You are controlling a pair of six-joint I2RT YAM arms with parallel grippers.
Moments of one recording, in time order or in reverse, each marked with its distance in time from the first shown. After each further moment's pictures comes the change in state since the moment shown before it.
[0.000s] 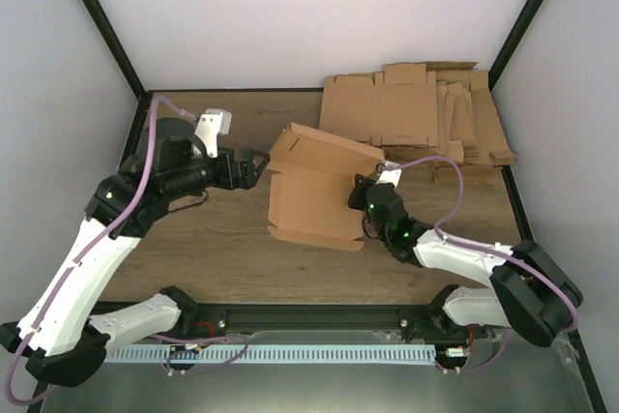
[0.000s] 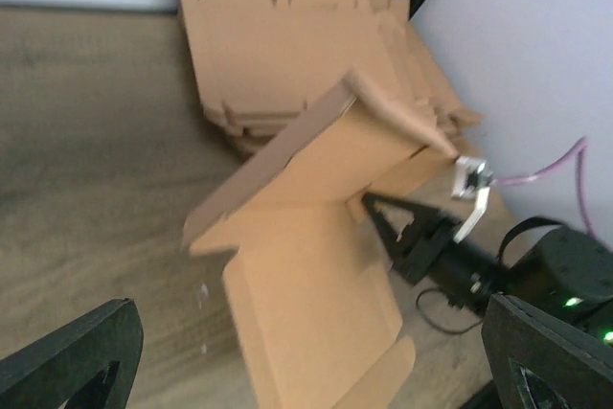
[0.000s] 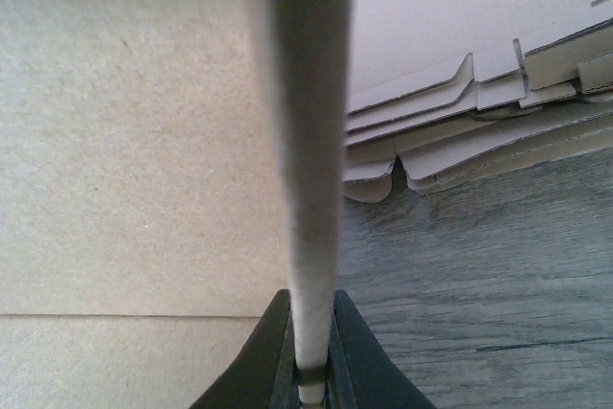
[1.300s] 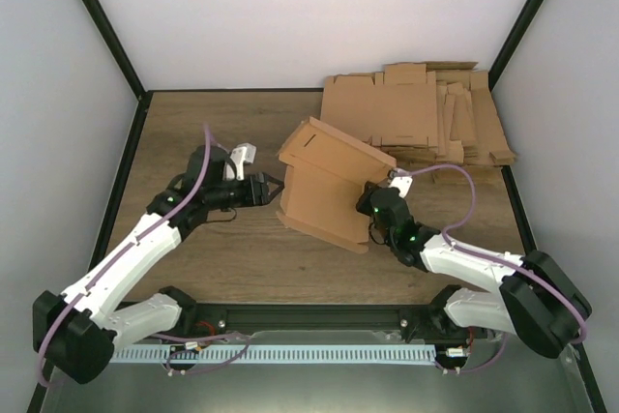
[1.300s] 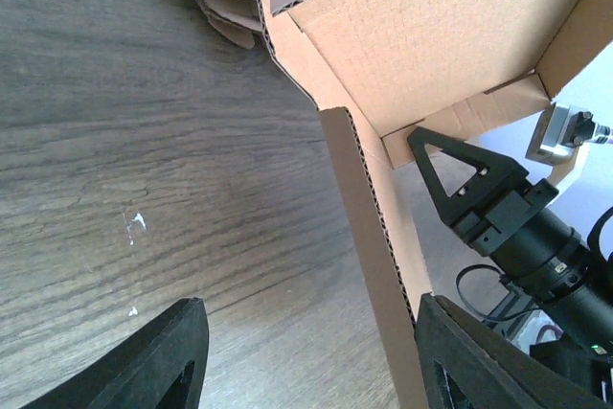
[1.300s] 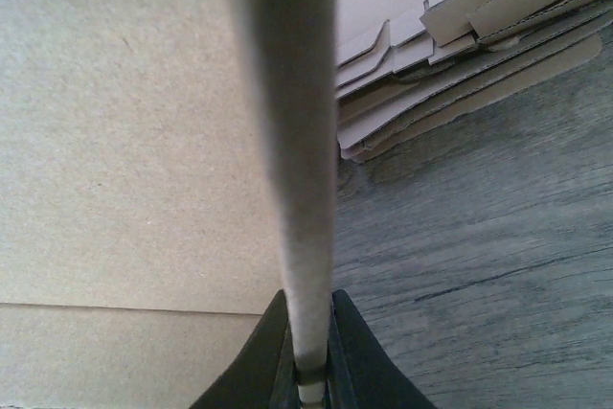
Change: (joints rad) left arm 0.087 0.033 -0.570 0.451 0.287 -0.174; right arm -0.013 -0.093 -0.037 -0.128 0.036 0.160
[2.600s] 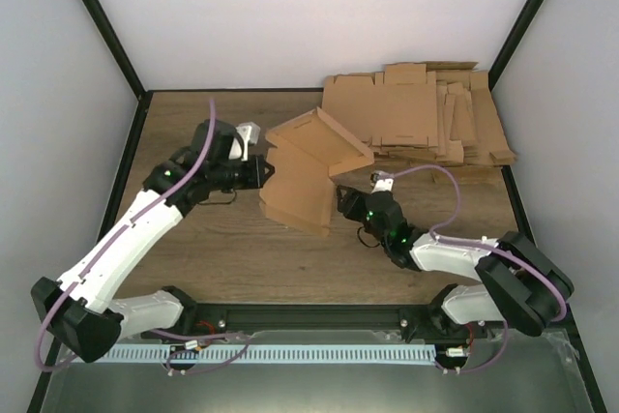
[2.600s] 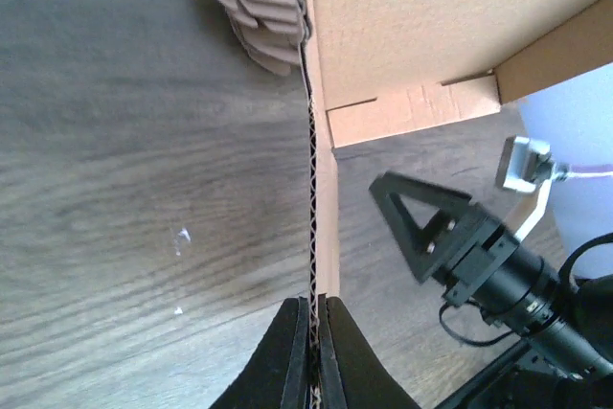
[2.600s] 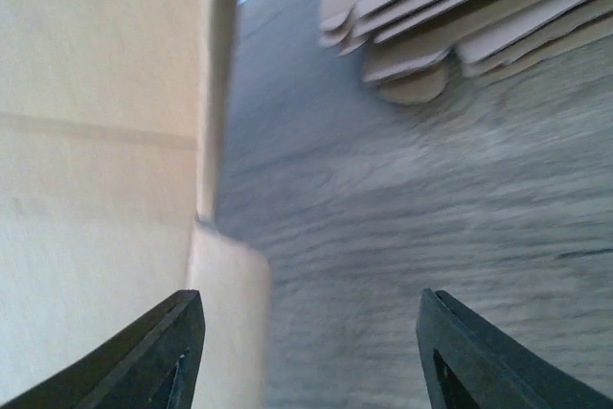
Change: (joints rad) left arm -0.055 0.124 0.283 -0.270 -0.146 0.036; right arm 0.008 0.144 -0.018 0.193 -0.179 -0.001
